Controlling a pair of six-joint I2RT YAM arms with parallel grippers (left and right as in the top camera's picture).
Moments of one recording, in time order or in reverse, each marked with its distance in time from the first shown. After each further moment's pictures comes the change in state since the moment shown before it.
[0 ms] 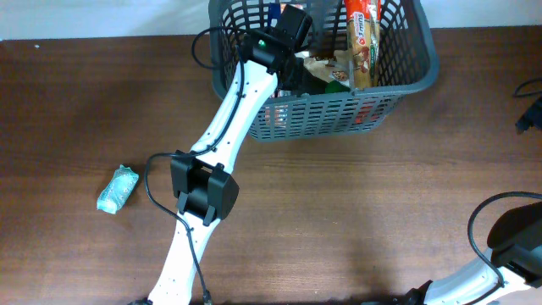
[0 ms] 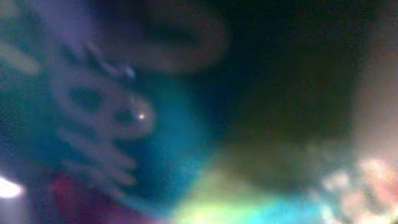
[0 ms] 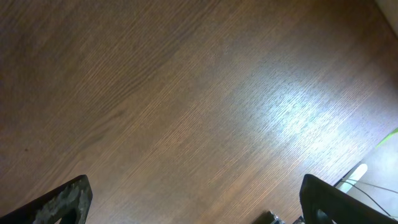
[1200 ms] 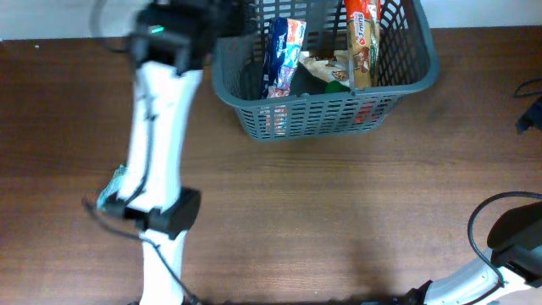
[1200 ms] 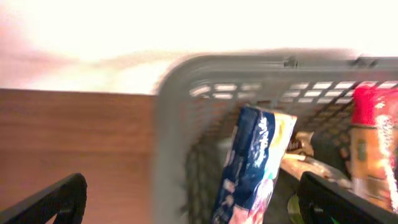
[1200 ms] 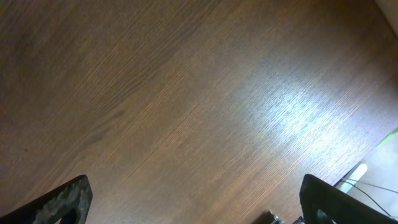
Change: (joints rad) left arm 0.179 -0.297 0.293 -0.142 -0.023 0.037; right arm 0.000 0.000 0.000 0.000 0.000 0.000
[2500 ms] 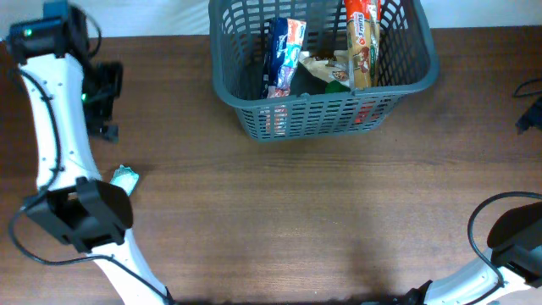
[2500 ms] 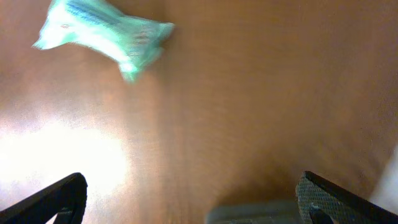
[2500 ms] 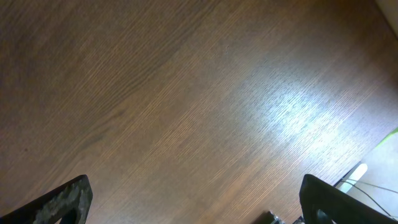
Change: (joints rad) left arm 0.569 -0.093 -0.655 -0.285 0.212 -1.078; right arm 0.000 0.000 0.000 0.000 0.000 0.000
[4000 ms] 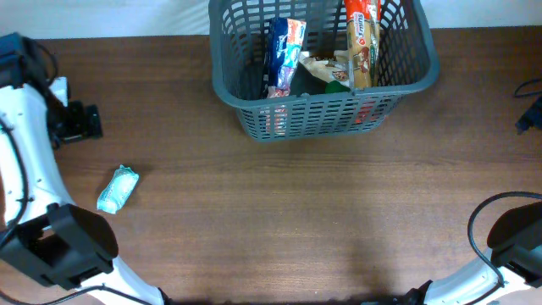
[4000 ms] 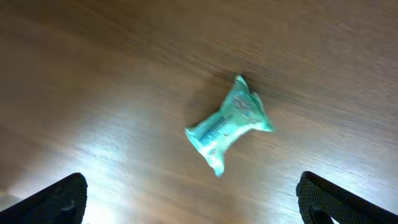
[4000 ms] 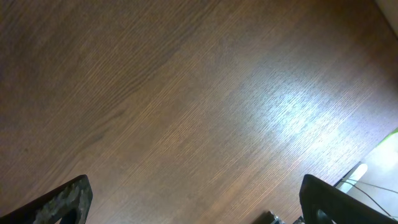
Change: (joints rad) left arm 0.151 -0.198 -0.264 0.165 -0.180 1.486; right arm 0.000 0.000 0.000 0.000 0.000 0.000
